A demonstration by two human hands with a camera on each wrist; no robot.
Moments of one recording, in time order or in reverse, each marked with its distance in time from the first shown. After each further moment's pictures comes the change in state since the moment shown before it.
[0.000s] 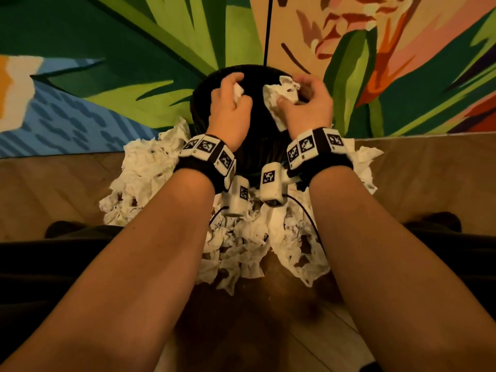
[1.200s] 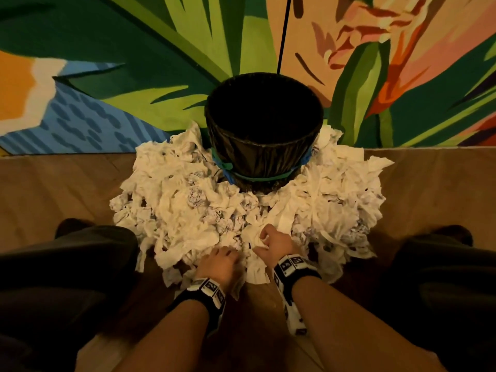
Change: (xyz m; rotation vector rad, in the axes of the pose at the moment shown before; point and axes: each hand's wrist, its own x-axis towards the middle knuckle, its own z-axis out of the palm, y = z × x) left_hand -0.213 -0.189 0.012 0.974 -0.746 -0.174; right_hand -0.175 0.178 -0.018 -0.892 -0.776 0.285
